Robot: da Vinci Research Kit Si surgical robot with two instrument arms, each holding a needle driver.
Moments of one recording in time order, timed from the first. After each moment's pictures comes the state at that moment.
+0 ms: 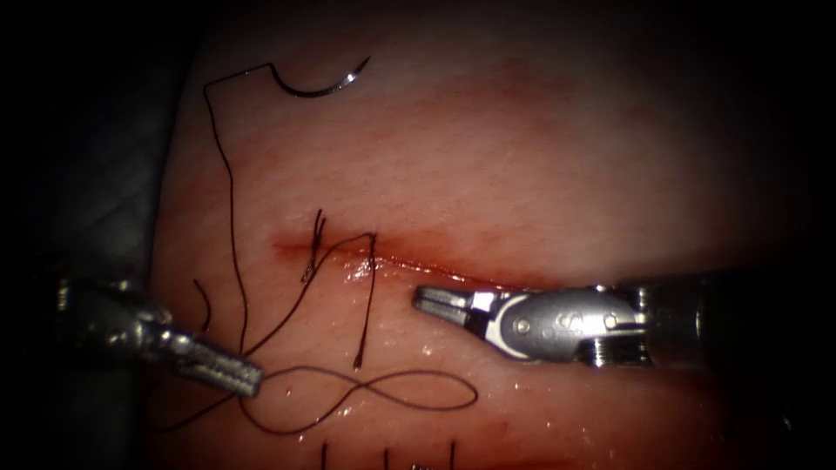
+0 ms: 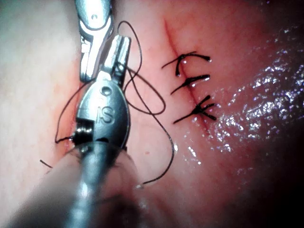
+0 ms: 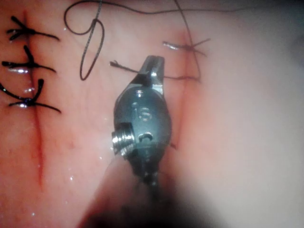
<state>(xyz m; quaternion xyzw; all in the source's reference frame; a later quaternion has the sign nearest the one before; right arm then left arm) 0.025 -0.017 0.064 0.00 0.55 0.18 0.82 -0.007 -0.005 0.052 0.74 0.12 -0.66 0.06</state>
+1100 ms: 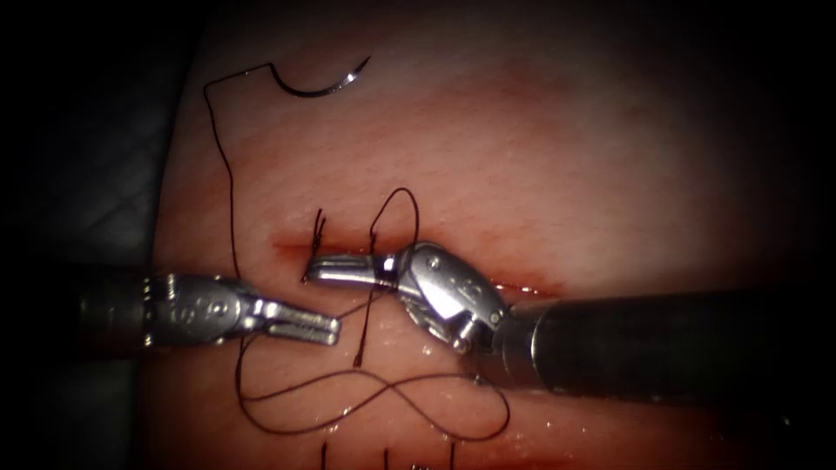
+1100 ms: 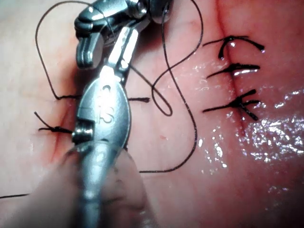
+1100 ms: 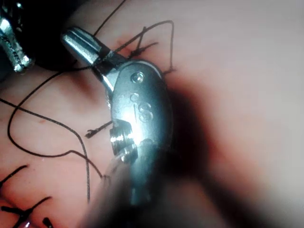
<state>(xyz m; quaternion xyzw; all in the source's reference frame) 0.030 -0.012 0.069 0.18 0.77 0.28 0.55 -0.009 -0.003 0.066 0.78 0.12 -0.62 -0.04</state>
